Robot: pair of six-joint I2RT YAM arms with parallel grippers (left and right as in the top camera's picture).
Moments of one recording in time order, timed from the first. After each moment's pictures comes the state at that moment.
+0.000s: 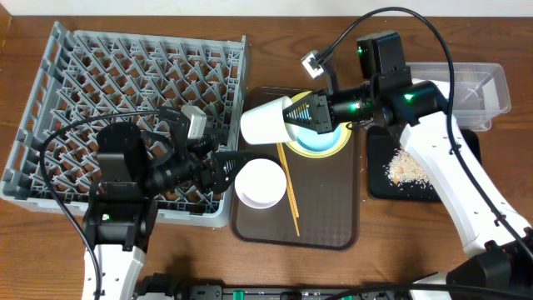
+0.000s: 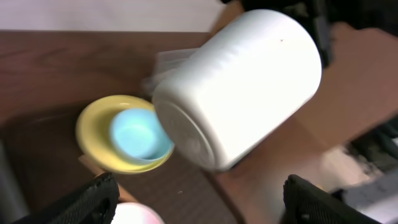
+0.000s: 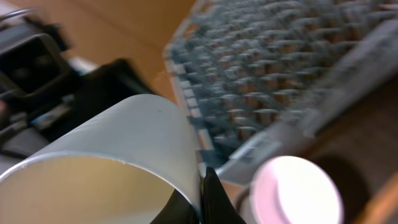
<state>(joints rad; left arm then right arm) -0.03 0.93 0.80 -0.33 1.01 -0.15 0.35 1.62 1.46 -0.69 -1.09 0.18</state>
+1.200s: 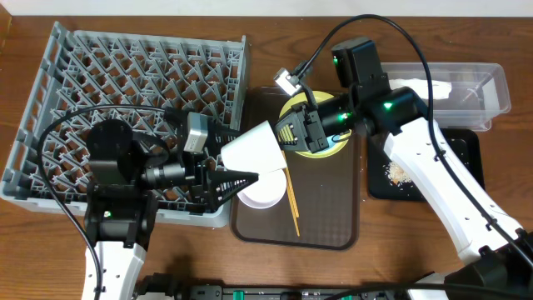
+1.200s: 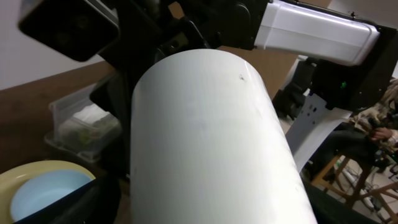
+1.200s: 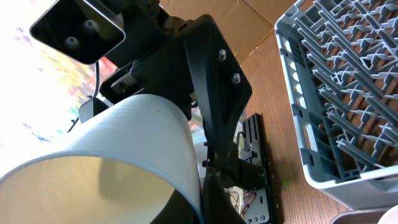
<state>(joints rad) -0.04 0.94 0.80 -0.03 1.39 -0.22 0.46 1.62 1.46 -0.67 -1.41 0.18</state>
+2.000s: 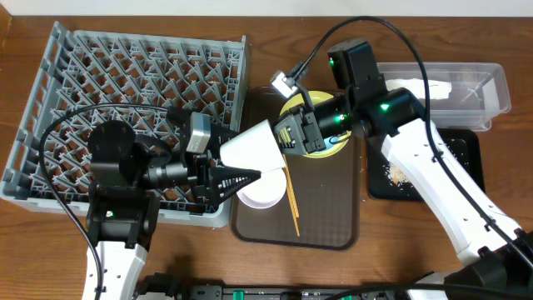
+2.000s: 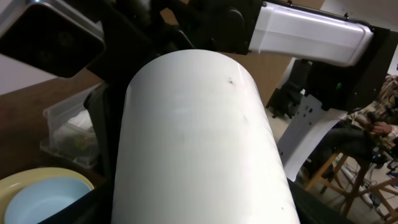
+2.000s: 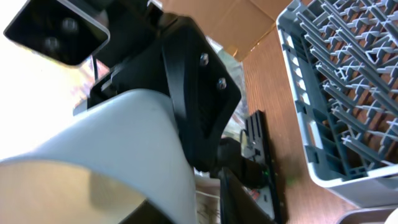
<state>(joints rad) -0.06 0.94 0.80 0.02 1.37 -0.25 0.47 1.62 1.46 -0.67 -1.39 0.20</state>
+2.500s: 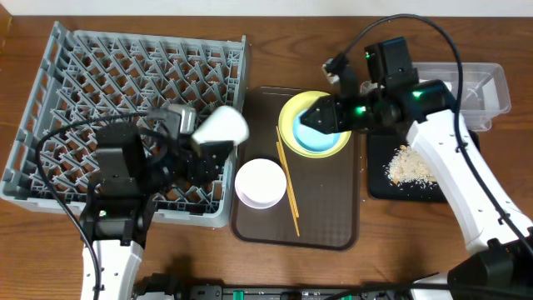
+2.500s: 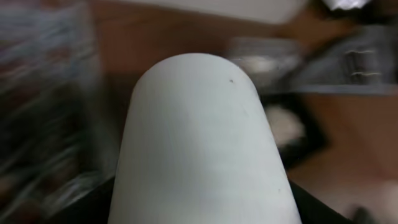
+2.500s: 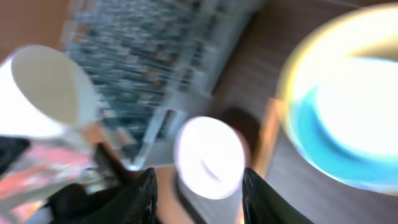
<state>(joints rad) 0.02 0.94 0.80 -0.50 0.70 -0.12 0.30 1.62 1.46 -0.90 -0.66 0.20</state>
